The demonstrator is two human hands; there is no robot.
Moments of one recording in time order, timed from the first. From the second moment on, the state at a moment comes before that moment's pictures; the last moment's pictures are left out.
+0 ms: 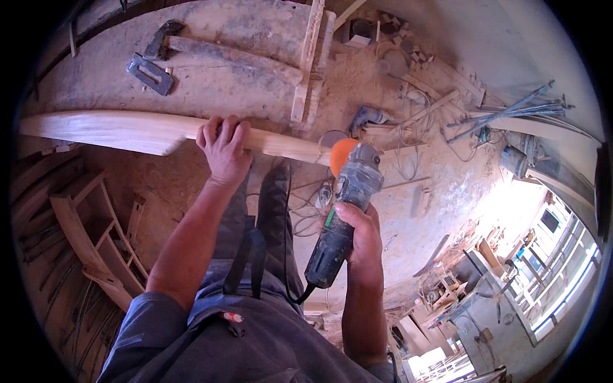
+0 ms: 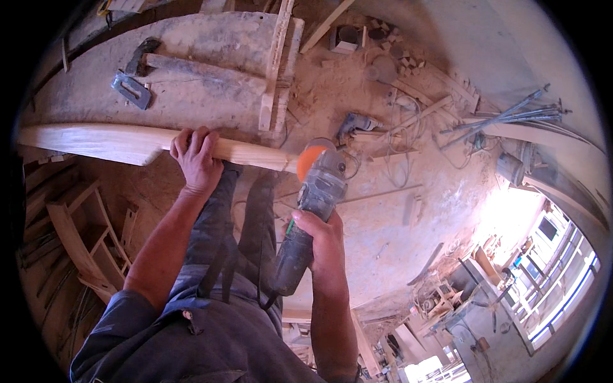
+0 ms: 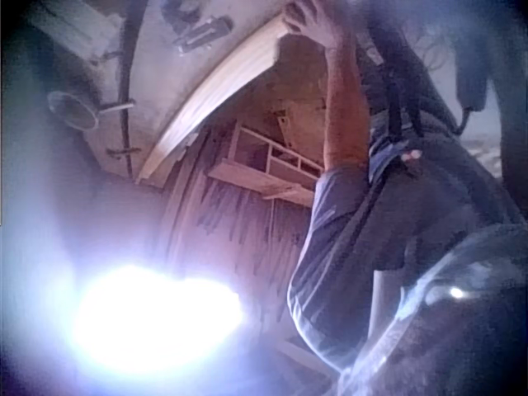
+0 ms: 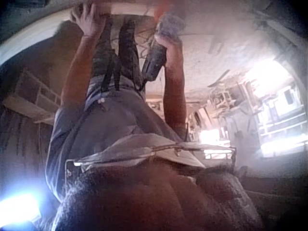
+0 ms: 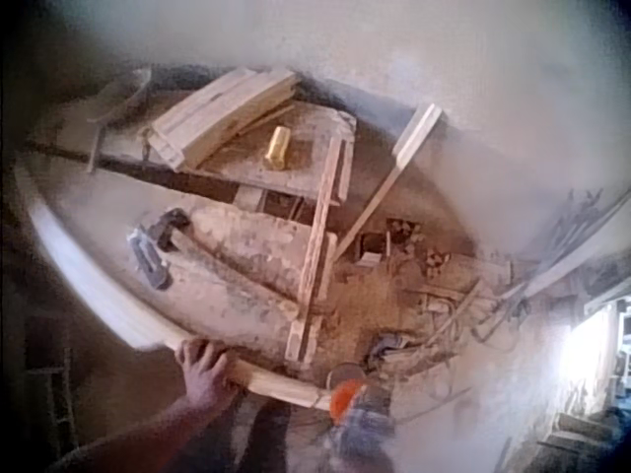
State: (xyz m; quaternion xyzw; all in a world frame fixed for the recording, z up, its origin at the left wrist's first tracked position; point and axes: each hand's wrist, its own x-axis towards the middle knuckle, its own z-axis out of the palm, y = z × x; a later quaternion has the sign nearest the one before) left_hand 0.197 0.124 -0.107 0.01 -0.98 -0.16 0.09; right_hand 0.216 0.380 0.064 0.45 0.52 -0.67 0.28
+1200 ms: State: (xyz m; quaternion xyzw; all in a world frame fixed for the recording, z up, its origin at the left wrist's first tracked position) left_hand 0.200 0.123 -0.113 0.02 -0.98 -0.17 0.10; right_hand 0.189 0.394 0.049 0.47 0.49 -0.67 0.30
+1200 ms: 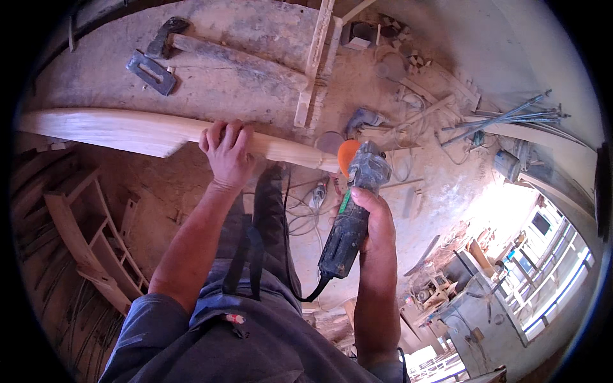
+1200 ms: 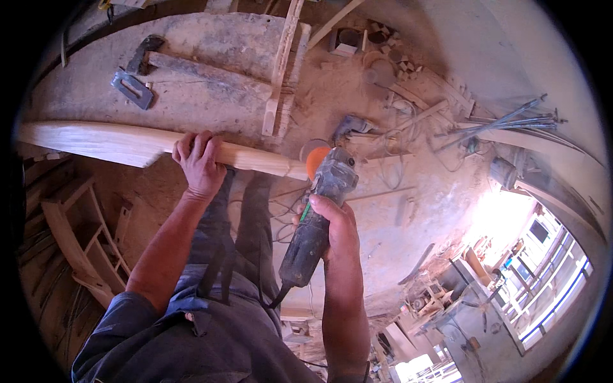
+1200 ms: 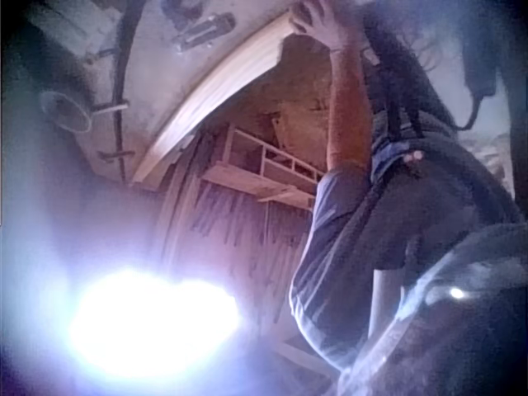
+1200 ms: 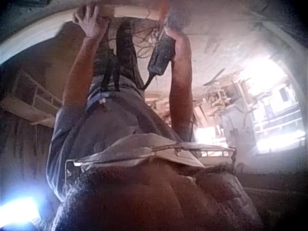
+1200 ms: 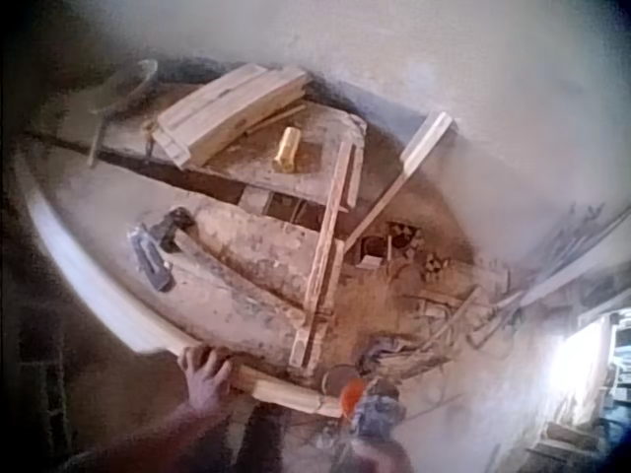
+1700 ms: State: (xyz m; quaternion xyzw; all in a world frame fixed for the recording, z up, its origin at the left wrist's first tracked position) left_hand 0.179 0.123 -0.085 0.00 -0.99 -0.16 0.03; right_hand 0.221 0.377 0.064 0.45 0.51 -0.70 0.24
